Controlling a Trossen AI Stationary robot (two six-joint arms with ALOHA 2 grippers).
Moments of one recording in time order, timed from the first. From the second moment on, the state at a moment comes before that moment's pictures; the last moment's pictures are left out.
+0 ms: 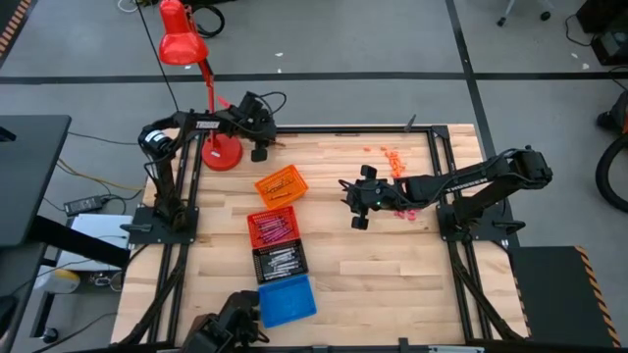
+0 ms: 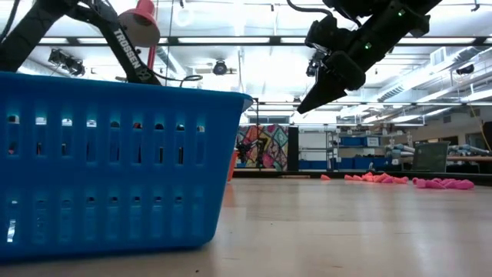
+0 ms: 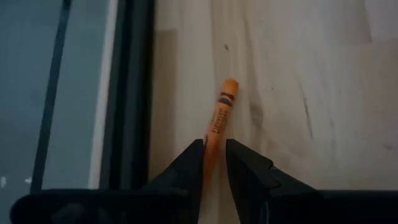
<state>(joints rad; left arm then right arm) 0.96 1.91 1.07 -0.17 0.35 0.95 0.05 1.37 0.78 -0.13 0.39 -0.04</state>
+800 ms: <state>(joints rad) 0.93 1.92 1.08 -0.26 0.20 0.79 0.05 1.37 0.78 -0.11 0.36 -0.04</state>
